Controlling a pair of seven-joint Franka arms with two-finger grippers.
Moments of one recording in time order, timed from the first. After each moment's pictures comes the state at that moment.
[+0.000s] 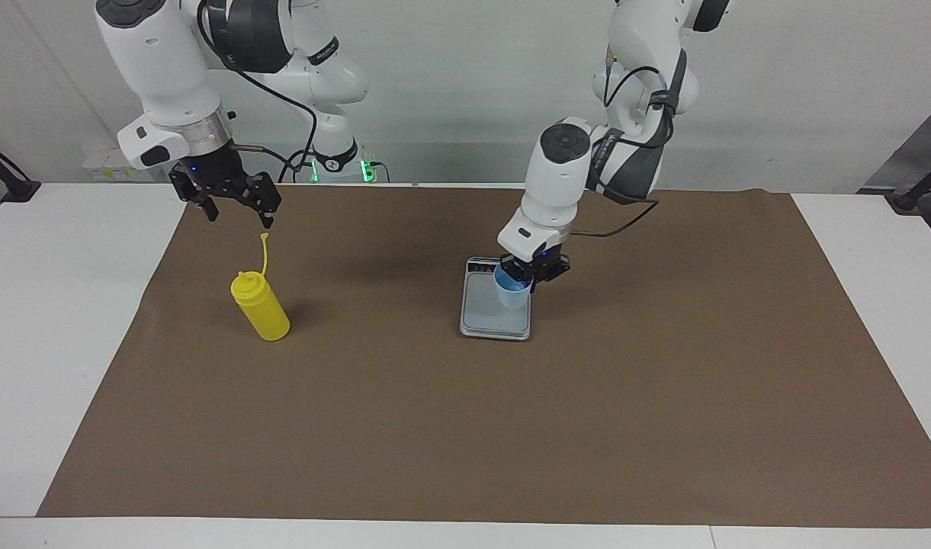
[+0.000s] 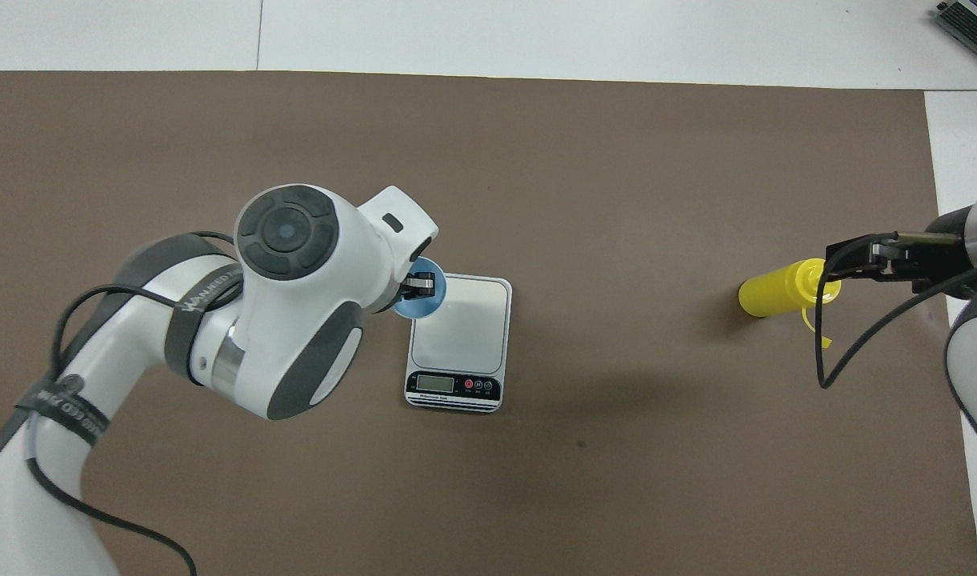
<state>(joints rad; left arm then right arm) -0.46 0.27 -0.19 -1.82 0.06 2.13 -0.62 -0.05 -0.06 0.05 -1.73 -0.03 1.68 0.15</state>
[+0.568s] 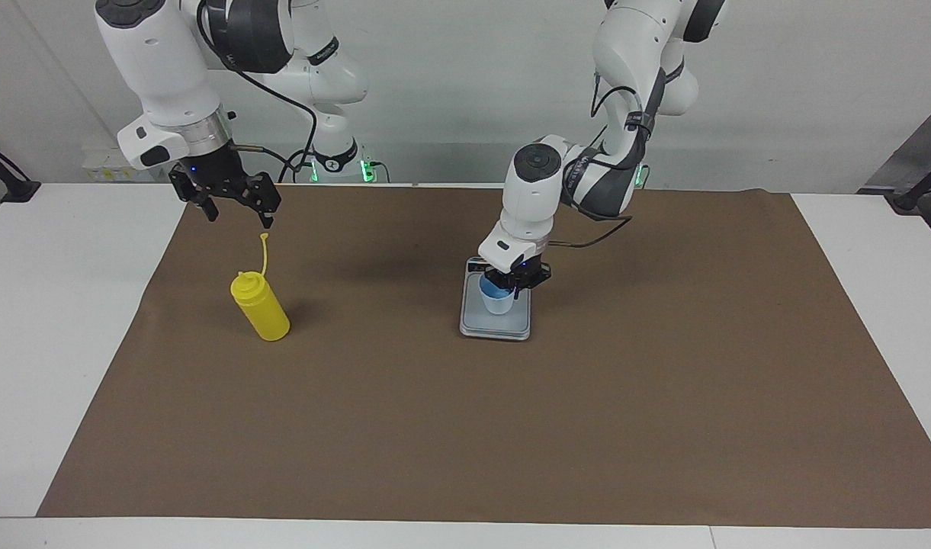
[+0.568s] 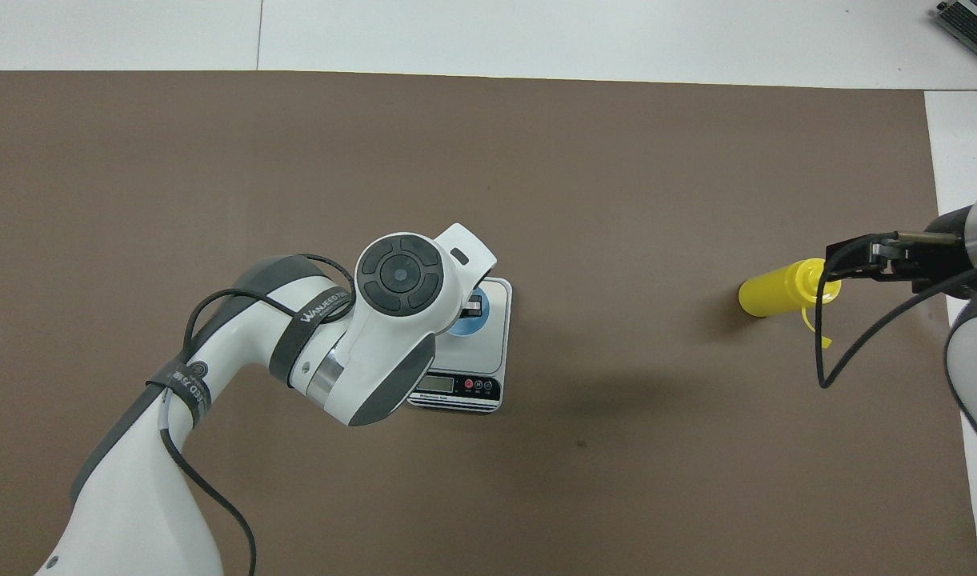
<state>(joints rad) -0.48 0.30 -0.18 -1.84 0.06 2.18 -0.65 -0.05 -0.06 0.05 -1.73 -0.03 1.68 0.15</state>
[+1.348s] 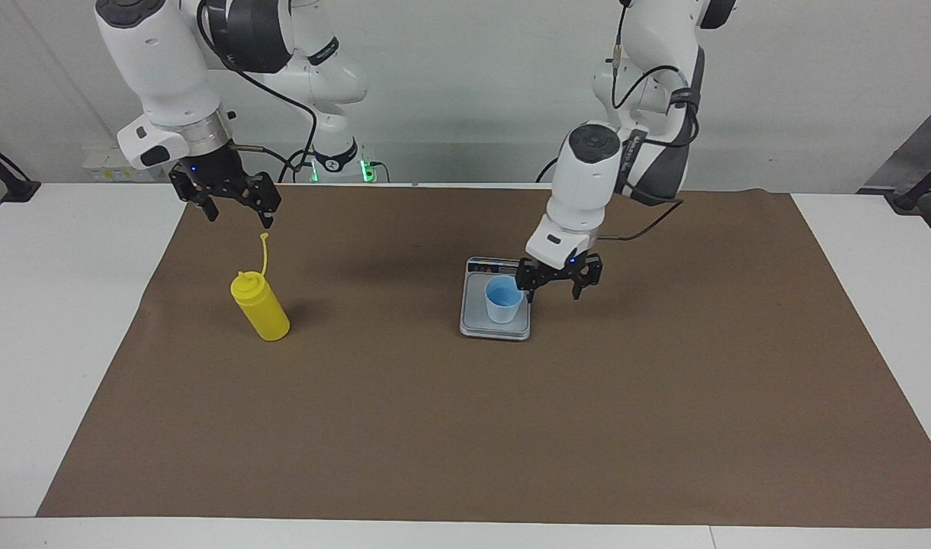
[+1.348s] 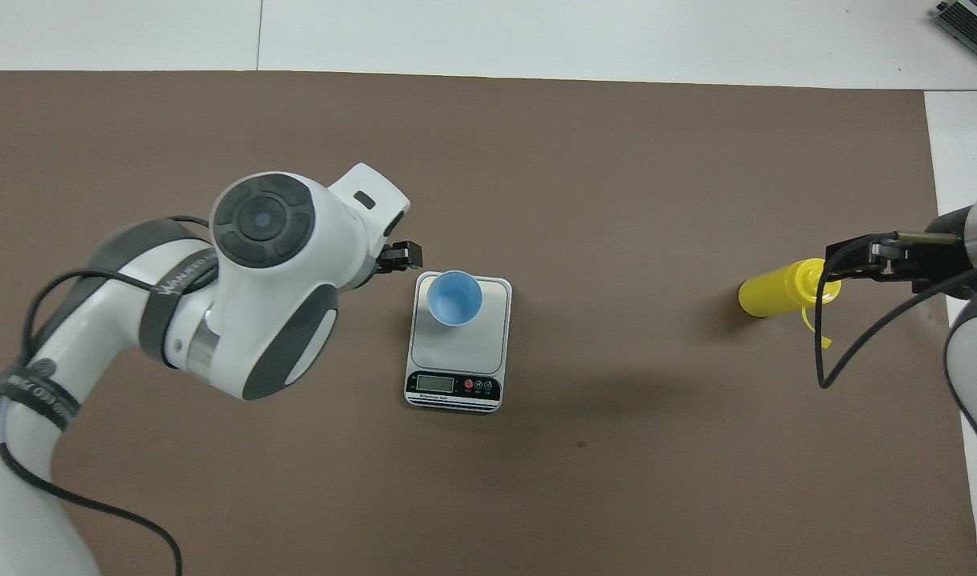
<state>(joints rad) -0.33 0.18 -0.16 -1.79 0.07 2.07 -0.53 -0.05 -0.06 0.05 -1.73 -0.03 1.68 0.15</state>
